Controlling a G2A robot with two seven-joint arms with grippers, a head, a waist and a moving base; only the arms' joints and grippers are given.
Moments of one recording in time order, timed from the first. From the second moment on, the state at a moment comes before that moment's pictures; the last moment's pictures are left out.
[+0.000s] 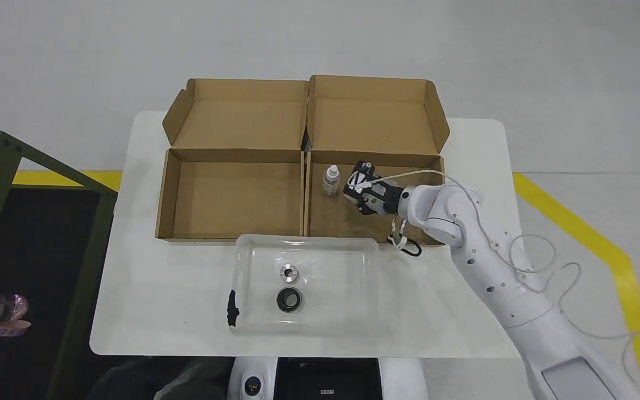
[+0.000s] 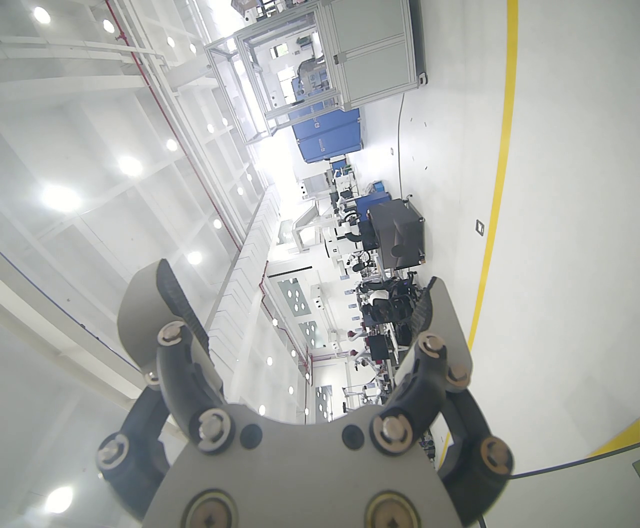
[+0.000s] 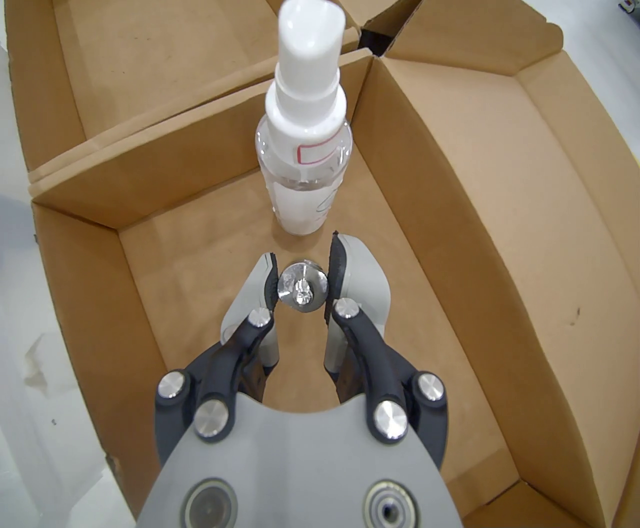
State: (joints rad) left arm -0.33 -0.16 -0.45 -1.44 1.96 -0.37 0.19; right arm -0.83 -1.18 0.94 -1.41 -1.19 -0.61 0.52
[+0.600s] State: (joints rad) left arm -0.33 -0.16 -0.45 -1.44 1.96 -0.37 0.19; right arm -0.84 -1.19 0.93 -1.45 -1.22 -0.56 0.54
